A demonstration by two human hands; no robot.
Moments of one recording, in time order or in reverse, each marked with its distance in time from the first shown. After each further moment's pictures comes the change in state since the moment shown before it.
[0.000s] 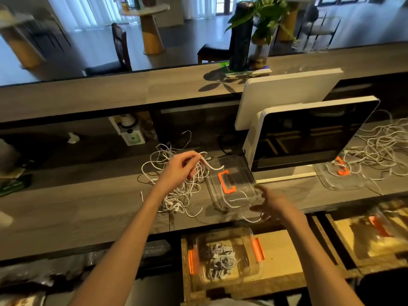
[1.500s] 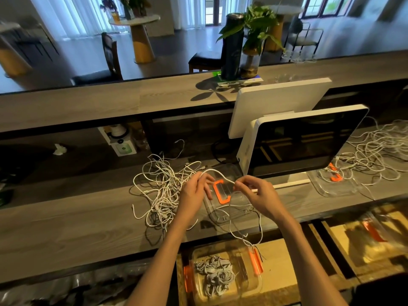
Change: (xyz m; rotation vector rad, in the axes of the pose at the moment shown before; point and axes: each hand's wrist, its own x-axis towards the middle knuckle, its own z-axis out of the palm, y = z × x) left_hand 0.005 -0.036 0.072 -0.048 0.198 -0.026; right_hand -0.007 -0.044 -0.006 0.280 0.306 -0.486
